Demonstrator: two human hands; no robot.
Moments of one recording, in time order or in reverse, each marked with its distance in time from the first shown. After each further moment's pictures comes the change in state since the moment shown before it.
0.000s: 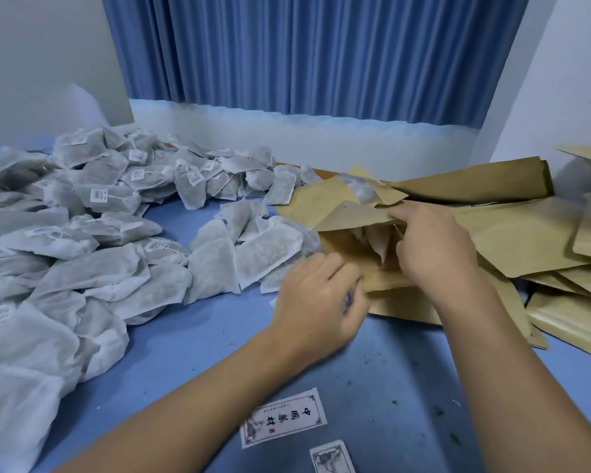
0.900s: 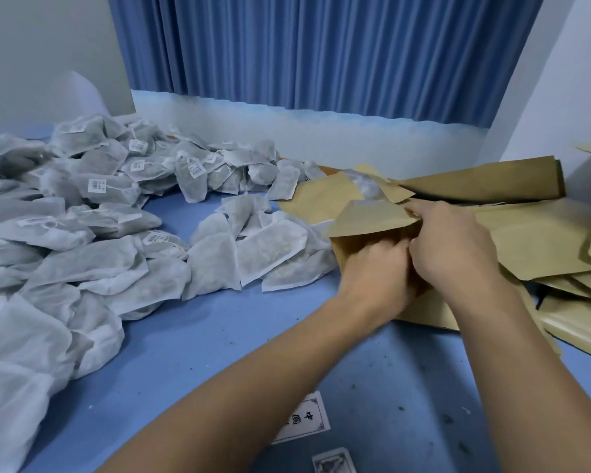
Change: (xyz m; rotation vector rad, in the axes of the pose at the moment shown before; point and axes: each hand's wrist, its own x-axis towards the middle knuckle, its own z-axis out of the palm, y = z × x) left_hand 0.055 0.022 0.057 -0.155 -0.249 -0.105; right_hand 0.004 0.003 0.001 -0.121 0.064 0.024
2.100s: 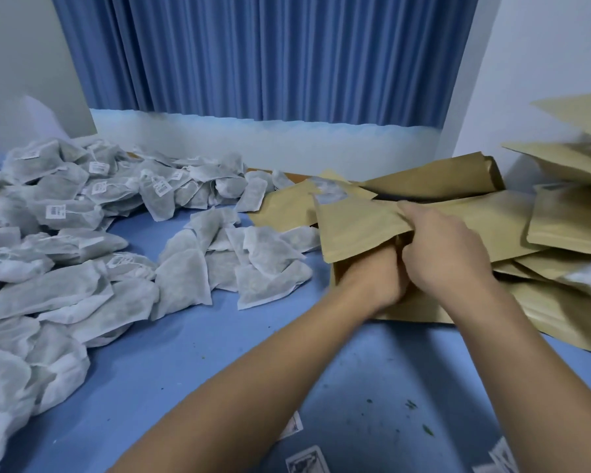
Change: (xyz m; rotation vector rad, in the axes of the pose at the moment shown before) left_hand 0.031 0.031 0.019 -0.279 -0.302 -0.200; right_hand -0.020 0.033 -0.023 0.034 0.033 0.027
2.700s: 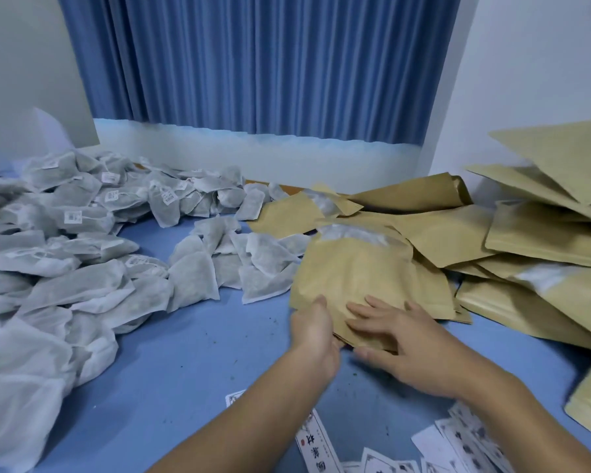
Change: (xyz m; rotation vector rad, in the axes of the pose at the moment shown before) left_hand -0.110 0.004 -0.007 -1.570 0.381 -0.784; right_hand -0.101 0.038 0.010 0.023 -0.491 -0.487
